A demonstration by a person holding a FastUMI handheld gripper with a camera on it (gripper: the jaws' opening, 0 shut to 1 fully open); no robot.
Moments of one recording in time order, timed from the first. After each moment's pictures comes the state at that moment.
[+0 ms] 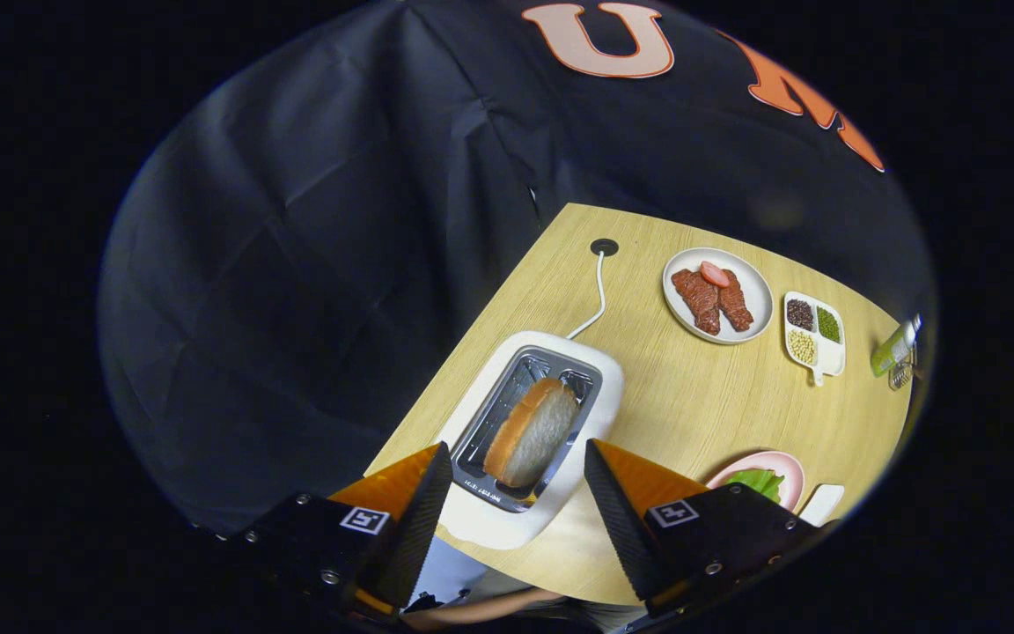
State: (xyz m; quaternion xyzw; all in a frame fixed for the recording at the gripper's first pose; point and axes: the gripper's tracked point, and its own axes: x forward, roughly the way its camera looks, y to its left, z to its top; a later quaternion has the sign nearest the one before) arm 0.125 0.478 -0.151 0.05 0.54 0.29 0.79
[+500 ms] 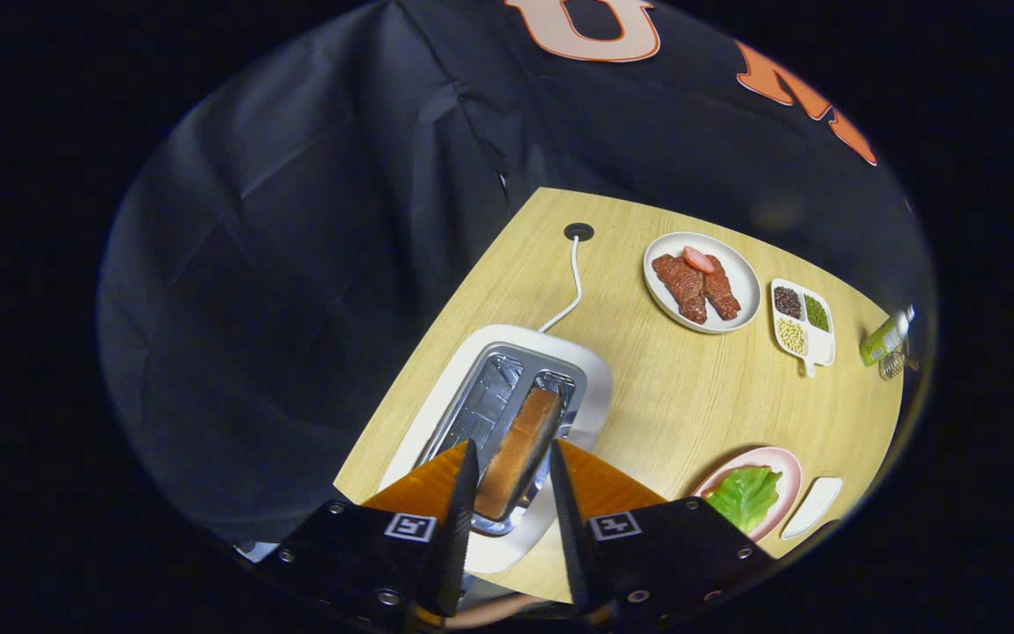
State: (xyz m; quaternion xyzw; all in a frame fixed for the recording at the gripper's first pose) arm 0.133 0.471 -0.189 0.03 0.56 0.23 0.79
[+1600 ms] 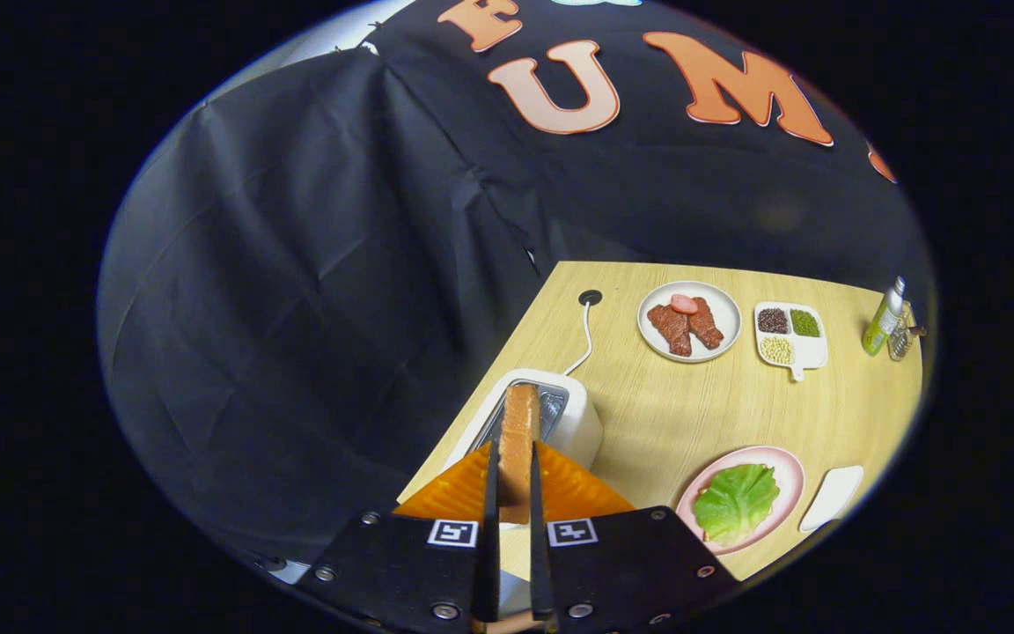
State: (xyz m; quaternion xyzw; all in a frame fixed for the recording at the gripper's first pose) arm 0.113 0.396 -0.086 0.15 0.45 0.28 0.83
